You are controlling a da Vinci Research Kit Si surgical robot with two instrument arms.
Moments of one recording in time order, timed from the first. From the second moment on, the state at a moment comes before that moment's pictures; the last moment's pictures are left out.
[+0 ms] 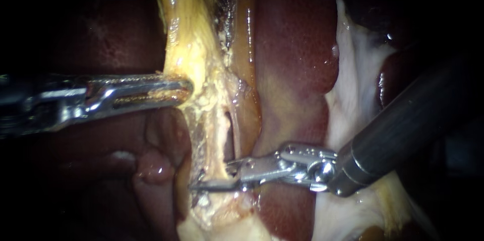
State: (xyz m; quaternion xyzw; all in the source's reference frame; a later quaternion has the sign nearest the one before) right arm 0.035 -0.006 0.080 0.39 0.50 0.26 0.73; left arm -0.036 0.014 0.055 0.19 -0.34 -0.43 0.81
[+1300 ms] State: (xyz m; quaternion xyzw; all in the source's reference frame) right arm 0.021 0.005 0.068 0.22 0.63 0.11 0.74; left arm -0.035 0.014 0.056 0.19 -0.34 -0.43 0.82
